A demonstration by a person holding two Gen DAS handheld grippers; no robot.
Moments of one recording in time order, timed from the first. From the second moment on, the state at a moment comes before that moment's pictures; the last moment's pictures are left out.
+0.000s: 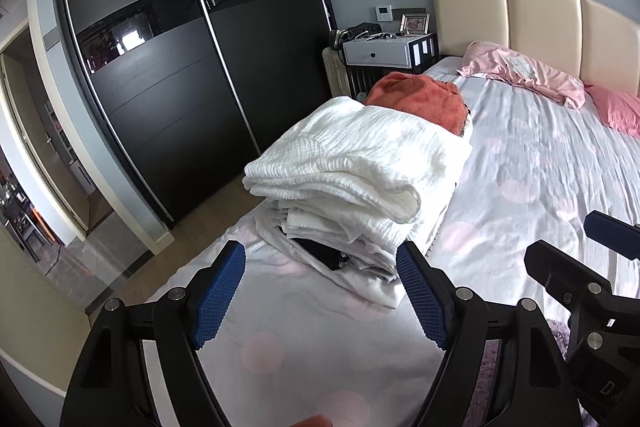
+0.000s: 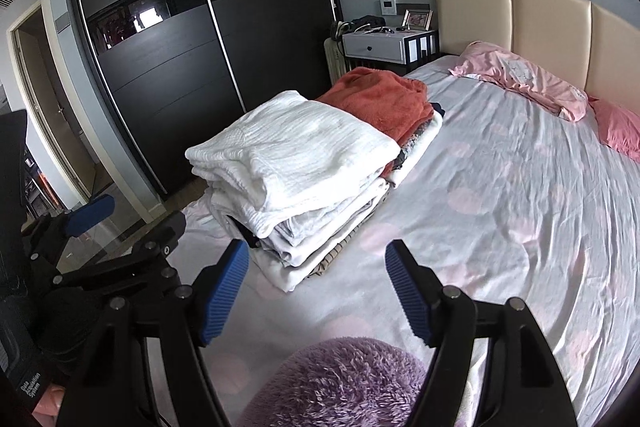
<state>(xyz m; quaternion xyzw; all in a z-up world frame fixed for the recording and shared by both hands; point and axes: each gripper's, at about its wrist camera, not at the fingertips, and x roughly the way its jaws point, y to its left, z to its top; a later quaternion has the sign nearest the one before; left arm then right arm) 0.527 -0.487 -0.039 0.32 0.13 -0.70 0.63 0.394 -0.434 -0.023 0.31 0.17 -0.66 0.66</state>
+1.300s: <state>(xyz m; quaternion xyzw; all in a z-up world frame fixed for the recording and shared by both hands) 0.519 -0.471 -0.026 0.31 0.11 -0.70 0.63 0.386 -0.415 -0.013 0.31 0.15 -0.66 0.66</state>
